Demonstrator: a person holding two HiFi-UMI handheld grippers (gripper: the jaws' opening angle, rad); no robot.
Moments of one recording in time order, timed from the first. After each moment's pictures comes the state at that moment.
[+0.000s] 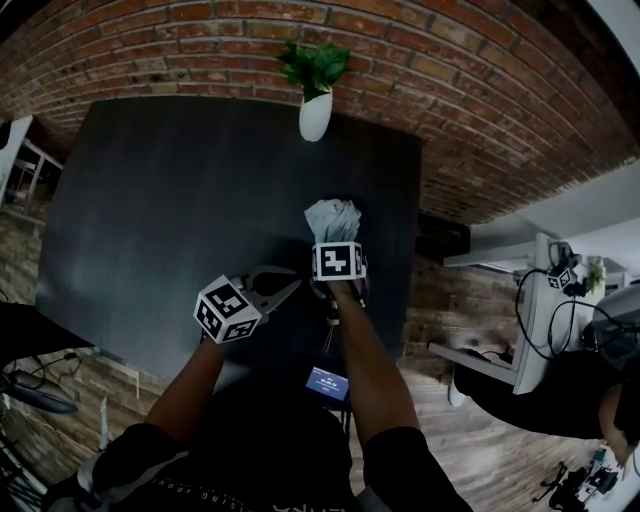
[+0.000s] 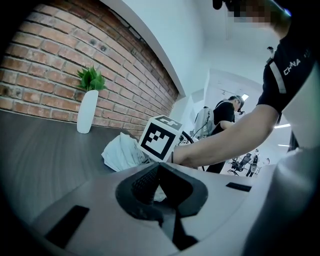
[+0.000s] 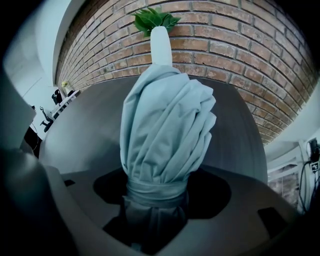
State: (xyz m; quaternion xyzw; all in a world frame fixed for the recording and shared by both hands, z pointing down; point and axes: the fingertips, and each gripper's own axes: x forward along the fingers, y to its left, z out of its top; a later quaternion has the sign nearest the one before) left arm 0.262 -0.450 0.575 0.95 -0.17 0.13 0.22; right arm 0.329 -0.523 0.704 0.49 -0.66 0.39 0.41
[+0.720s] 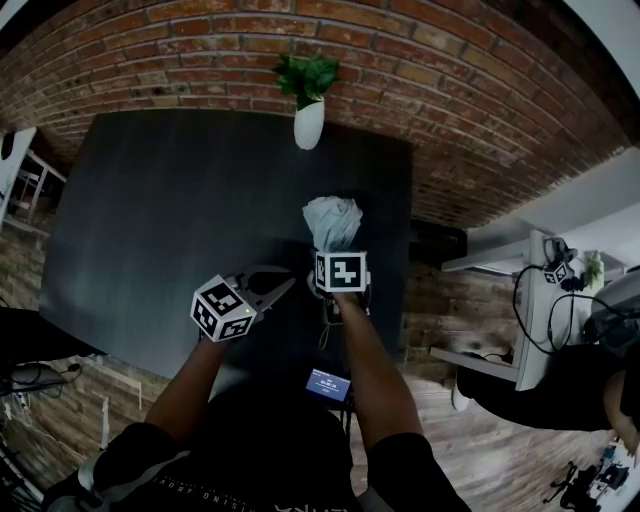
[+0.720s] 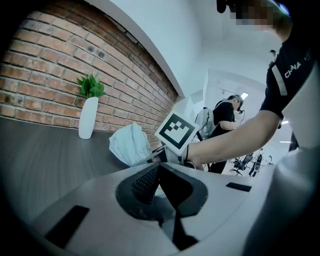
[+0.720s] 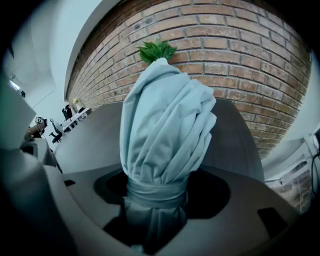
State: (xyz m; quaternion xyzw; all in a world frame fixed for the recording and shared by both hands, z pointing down) left arm 0.253 -0.447 0.562 0.95 -0.18 0.12 0.20; right arm 0.330 -0.528 0.653 0.51 -0.71 0.35 0.33
